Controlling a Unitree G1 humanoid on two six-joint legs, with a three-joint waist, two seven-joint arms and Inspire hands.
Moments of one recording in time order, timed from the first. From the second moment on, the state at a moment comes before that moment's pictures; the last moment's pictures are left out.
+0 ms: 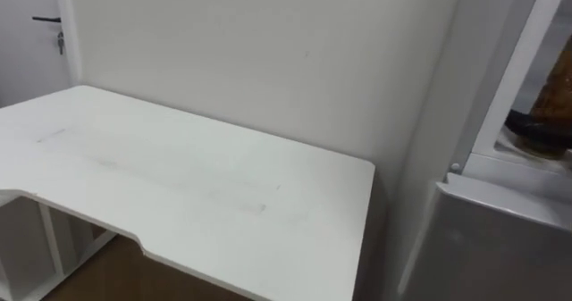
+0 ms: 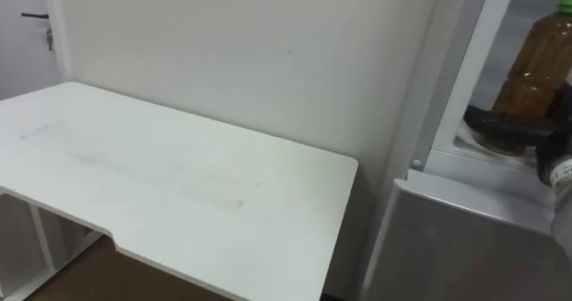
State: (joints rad) left arm 0.46 0.31 0.18 0.73 0.27 0.16 0.04; right arm -0.70 -0.79 0.05 0.69 0.74 0.00 -0.15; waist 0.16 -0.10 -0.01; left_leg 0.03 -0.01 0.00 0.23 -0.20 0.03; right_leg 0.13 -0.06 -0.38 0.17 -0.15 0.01
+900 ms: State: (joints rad) left arm 0.45 0.27 0.17 0.73 0.26 0.14 0.08; right arm -0.49 -0.78 -0.03 0.46 0.75 0.00 -0.15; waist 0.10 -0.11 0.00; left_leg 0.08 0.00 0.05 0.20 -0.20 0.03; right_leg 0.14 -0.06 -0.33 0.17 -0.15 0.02
